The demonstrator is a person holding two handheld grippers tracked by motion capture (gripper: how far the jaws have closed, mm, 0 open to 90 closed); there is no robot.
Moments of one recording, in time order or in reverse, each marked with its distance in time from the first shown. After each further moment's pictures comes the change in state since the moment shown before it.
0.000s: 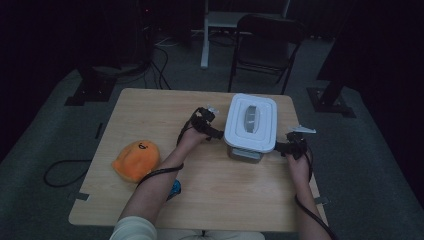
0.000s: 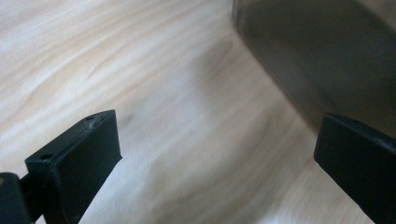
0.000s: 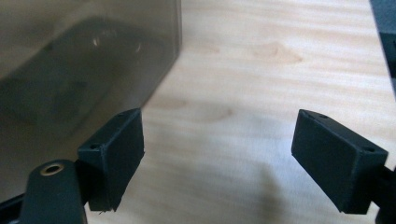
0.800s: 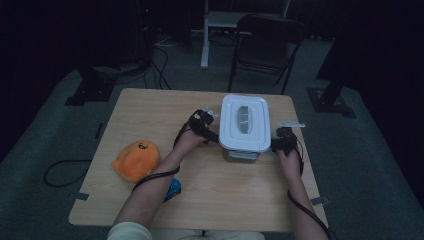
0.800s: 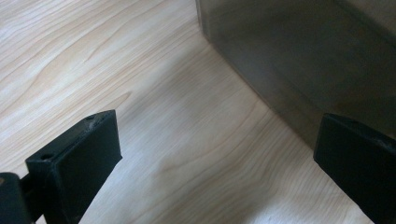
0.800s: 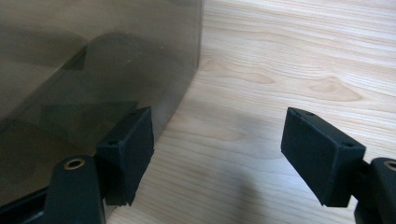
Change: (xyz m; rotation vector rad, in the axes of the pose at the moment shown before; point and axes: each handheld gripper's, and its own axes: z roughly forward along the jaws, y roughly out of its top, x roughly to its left) left arm -0.005 -0.014 -0.020 0.046 0.025 0.031; right arm 0.033 0.019 0.007 -0.004 0.066 -0.062
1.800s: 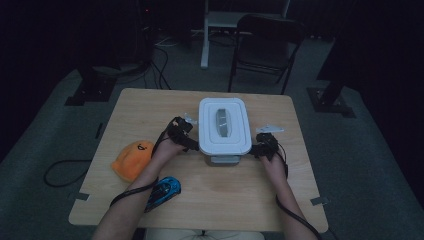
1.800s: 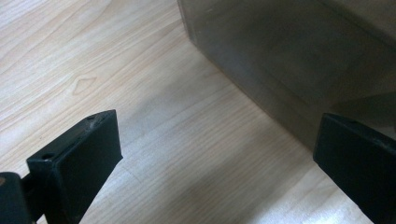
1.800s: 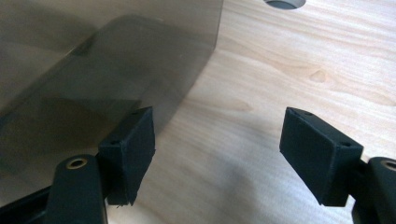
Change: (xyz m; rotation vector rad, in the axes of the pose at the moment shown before) left arm 0.019 -0.053 -0.047 0.003 0.046 -0.024; right arm 0.063 -0.003 0.006 0.007 0.118 -0.130
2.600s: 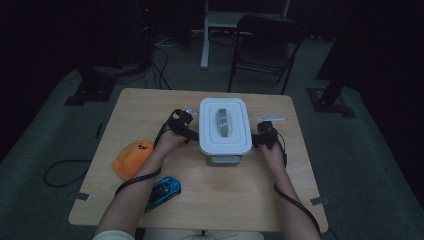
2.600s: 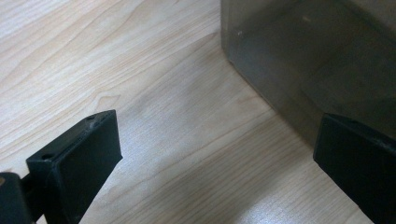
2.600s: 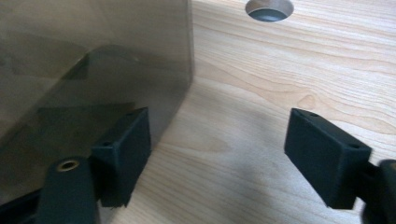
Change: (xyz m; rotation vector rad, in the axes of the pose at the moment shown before) left arm 0.019 0.021 0.018 0.031 0.029 -0.036; right arm -0.026 0.025 0.024 0.010 0.027 0.092
